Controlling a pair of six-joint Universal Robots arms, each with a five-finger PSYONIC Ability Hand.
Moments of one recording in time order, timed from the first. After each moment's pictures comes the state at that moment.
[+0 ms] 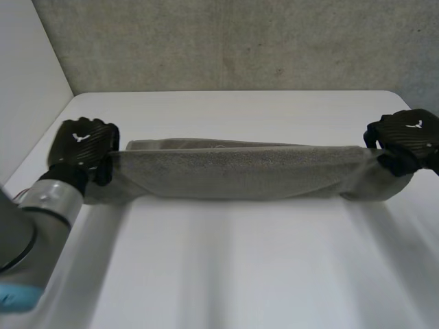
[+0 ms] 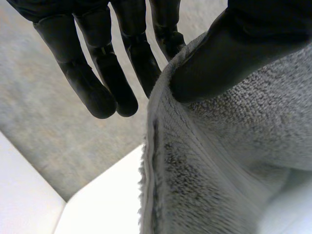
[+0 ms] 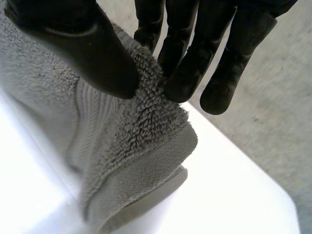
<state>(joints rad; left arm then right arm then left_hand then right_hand) 4.43 -1.73 -1.89 3.61 -1.51 3.45 1.47 -1.40 1.62 0.10 0.95 2.60 1.45 1.51 1.55 1.51 1.52 1.35 1.31 1.34 1.35 1.17</state>
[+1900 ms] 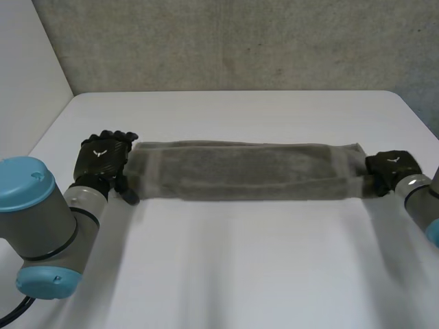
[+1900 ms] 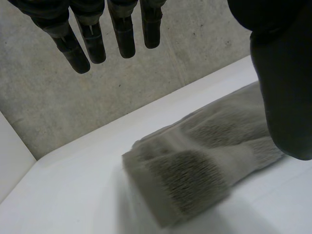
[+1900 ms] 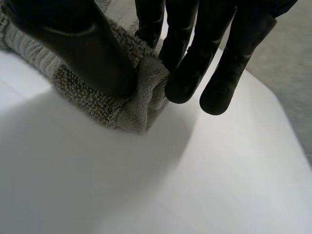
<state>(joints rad) 4.37 -1.94 -1.79 3.62 -1.63 3.29 1.58 -0.87 1.42 -0.17 1.42 2.65 0.28 0.28 0.26 0.29 0.24 1.32 1.30 1.33 1.34 1.16</state>
